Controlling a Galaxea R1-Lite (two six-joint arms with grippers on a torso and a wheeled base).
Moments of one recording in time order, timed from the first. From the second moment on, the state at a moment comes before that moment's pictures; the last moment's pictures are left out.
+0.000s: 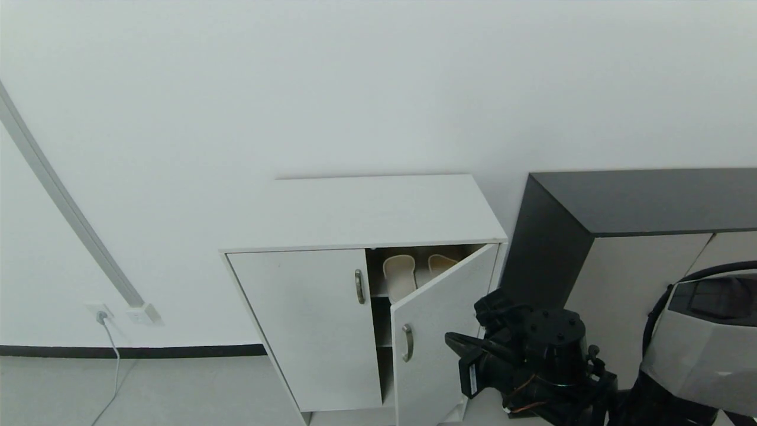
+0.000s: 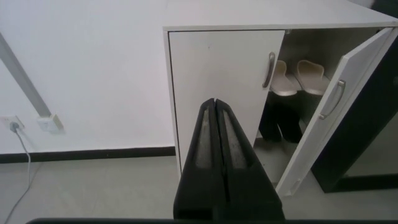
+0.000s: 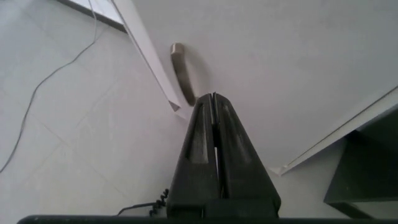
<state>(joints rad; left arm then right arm) 0.00 0.00 0.00 0.00 0.03 0.00 0.74 2.11 -0.49 -1.33 -0.05 0.14</state>
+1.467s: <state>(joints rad) 0.00 0.00 0.00 0.00 0.03 0.01 0.60 2.36 -1.09 -1.03 -0.05 0.13</state>
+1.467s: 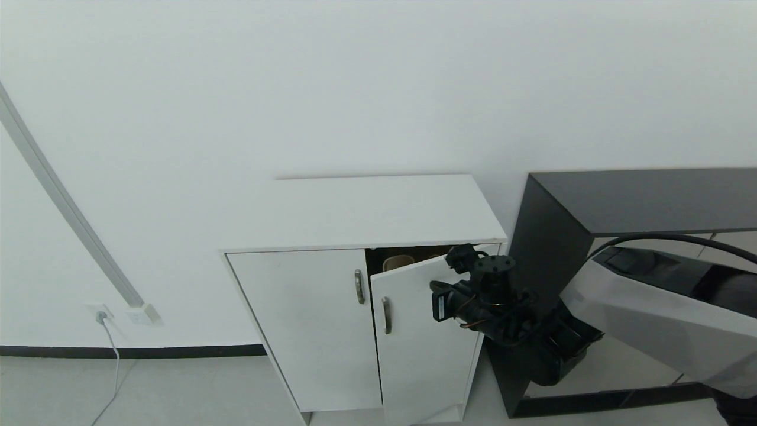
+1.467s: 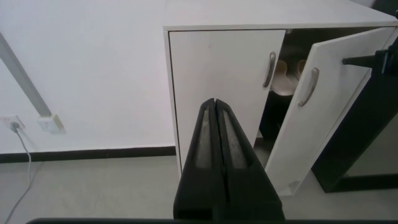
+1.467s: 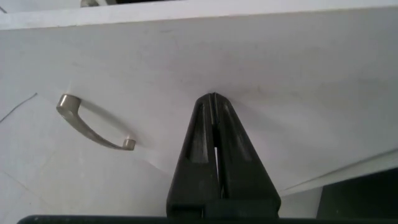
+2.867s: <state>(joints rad) 0.00 0.00 0.00 0.00 0.03 0.00 0.56 2.45 -1.28 -0.91 -0.06 0.12</state>
